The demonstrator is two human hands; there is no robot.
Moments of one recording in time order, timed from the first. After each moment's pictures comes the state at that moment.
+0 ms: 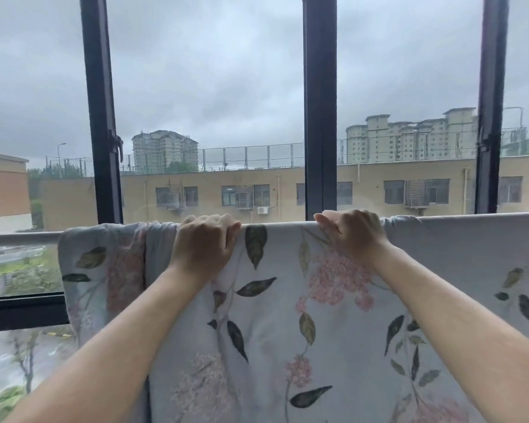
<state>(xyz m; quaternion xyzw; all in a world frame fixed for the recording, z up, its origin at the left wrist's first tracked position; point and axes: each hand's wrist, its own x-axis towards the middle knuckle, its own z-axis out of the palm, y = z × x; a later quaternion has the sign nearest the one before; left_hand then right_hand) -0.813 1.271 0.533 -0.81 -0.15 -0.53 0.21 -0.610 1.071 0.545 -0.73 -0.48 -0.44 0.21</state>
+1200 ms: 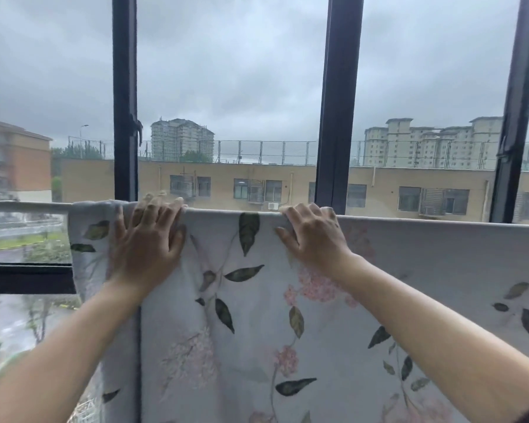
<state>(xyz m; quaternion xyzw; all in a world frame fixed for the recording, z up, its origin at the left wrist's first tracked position) -0.888 1.301 0.498 -0.79 -0.29 -0.52 0.16 -0.667 1.106 0.532 -0.71 -0.54 -0.41 0.17</state>
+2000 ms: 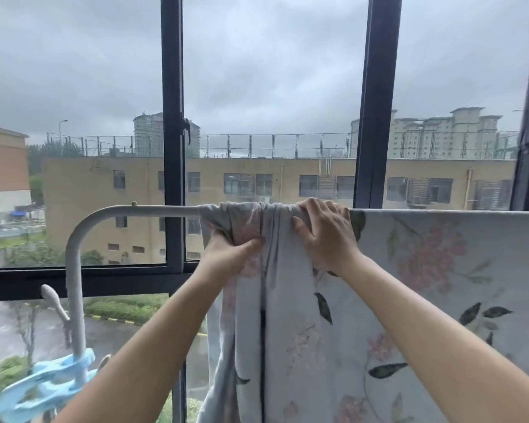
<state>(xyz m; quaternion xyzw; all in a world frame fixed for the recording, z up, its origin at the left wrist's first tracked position) -0.966 1.349 0.498 -0.73 -0.18 -0.42 -0.51 -0.812 1.221 0.522 -0.73 -0.49 -0.37 0.30</state>
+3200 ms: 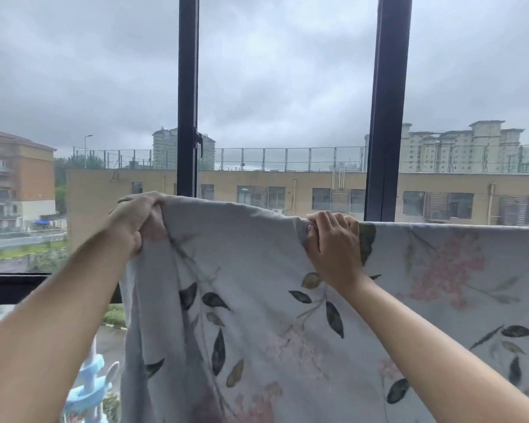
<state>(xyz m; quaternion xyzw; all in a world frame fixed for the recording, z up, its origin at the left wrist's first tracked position) -1.048 1.437 0.574 -0.56 -0.32 -0.50 -0.58 -0.795 1.235 0.510 -0.66 -0.46 -0.48 0.36</state>
